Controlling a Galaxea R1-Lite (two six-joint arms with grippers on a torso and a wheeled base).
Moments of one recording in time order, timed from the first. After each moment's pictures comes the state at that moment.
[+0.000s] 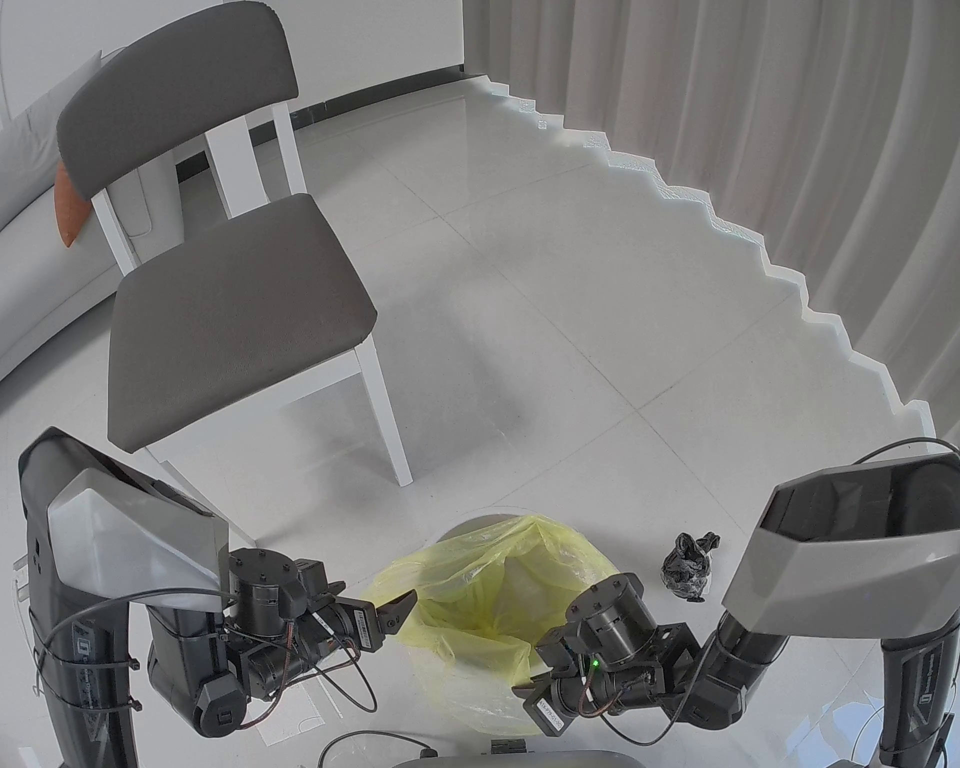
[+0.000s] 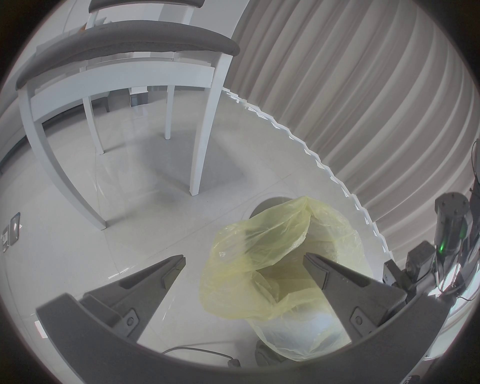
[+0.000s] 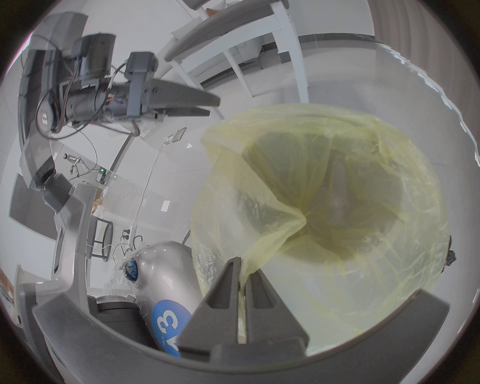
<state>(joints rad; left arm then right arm) -0.46 2.28 -0.24 -1.55 -0.02 -0.31 0.80 2.32 -0.67 -0.80 0.16 0.05</state>
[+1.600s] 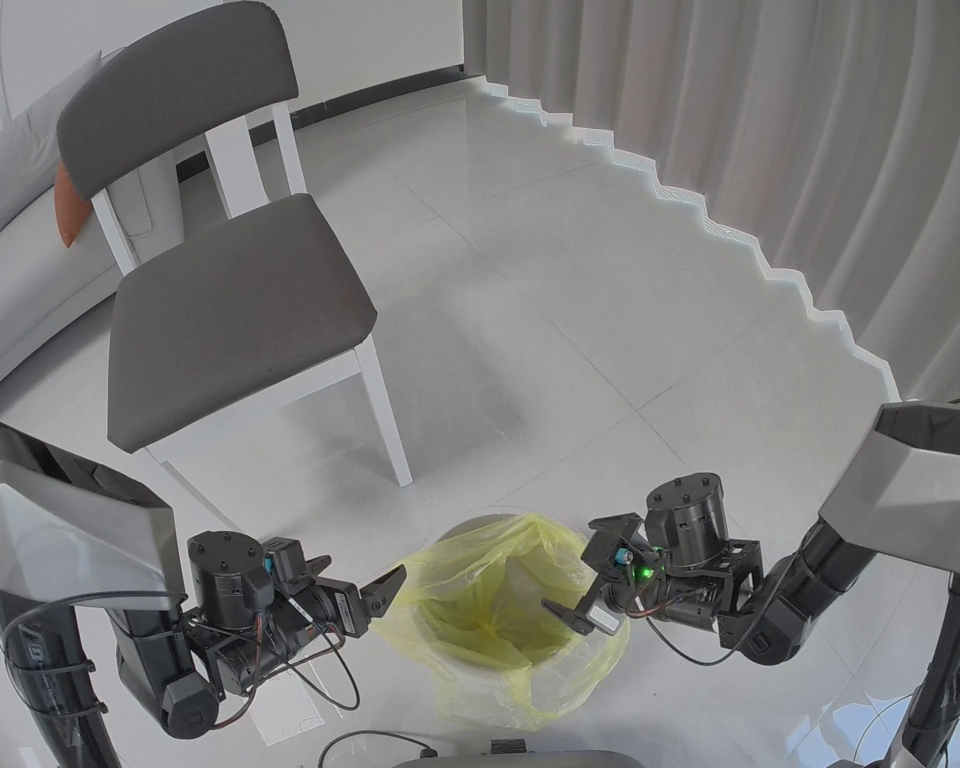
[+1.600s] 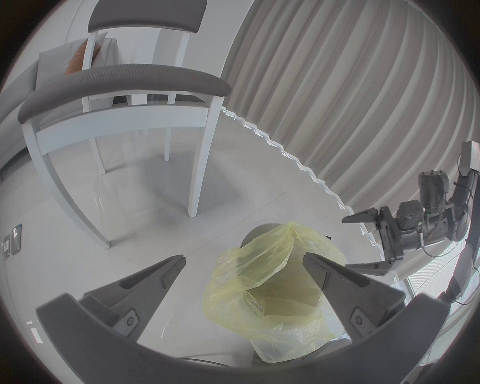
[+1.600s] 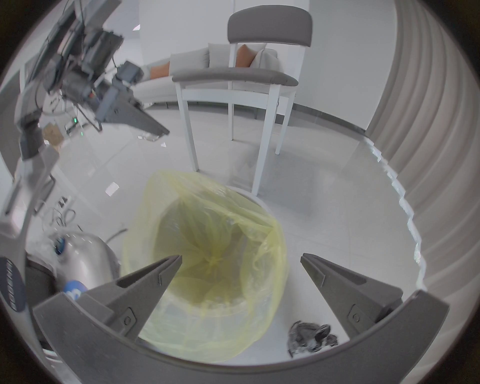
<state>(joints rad) -0.46 2.12 -0.19 -1.55 0.00 -0.29 0.64 2.13 -0.68 -0.89 -0.02 -0.48</state>
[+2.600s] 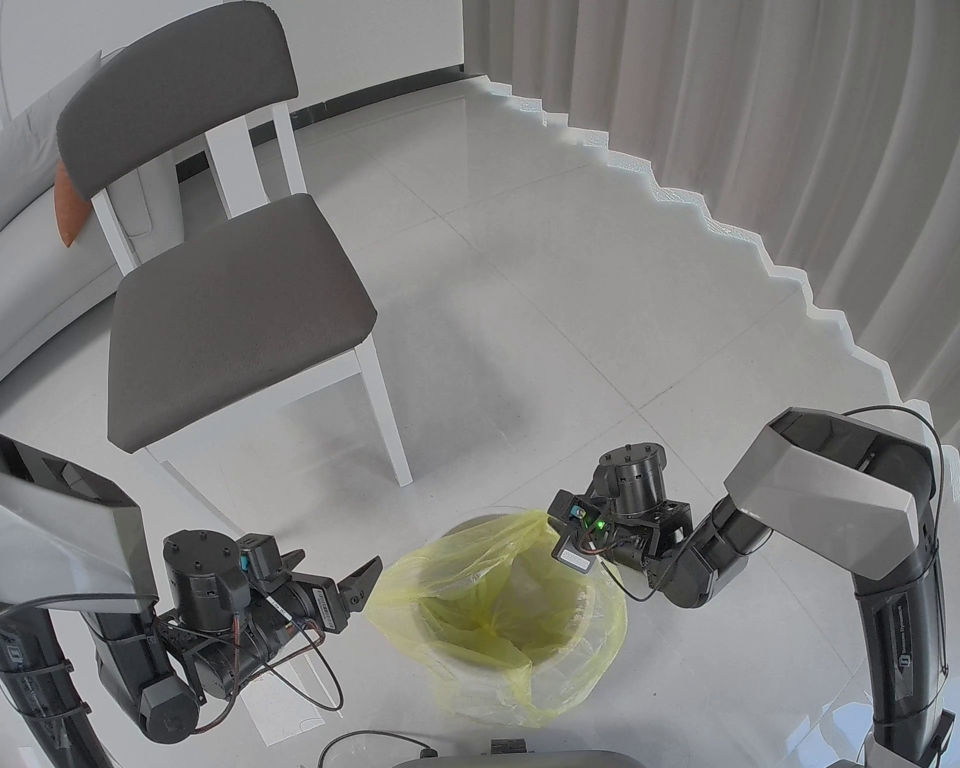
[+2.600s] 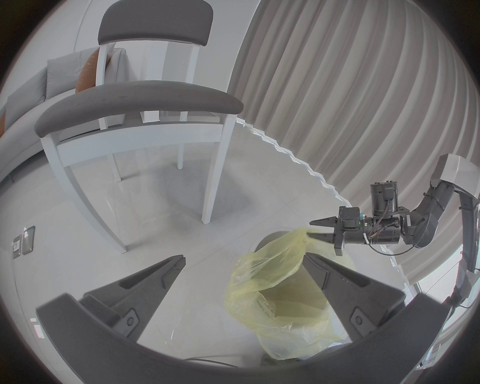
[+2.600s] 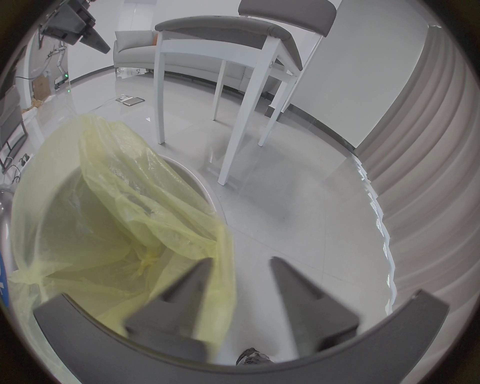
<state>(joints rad) -0.45 2.05 -0.14 -1.55 0.08 -0.28 0.53 2.45 -1.13 -0.82 -0.09 -0.69</state>
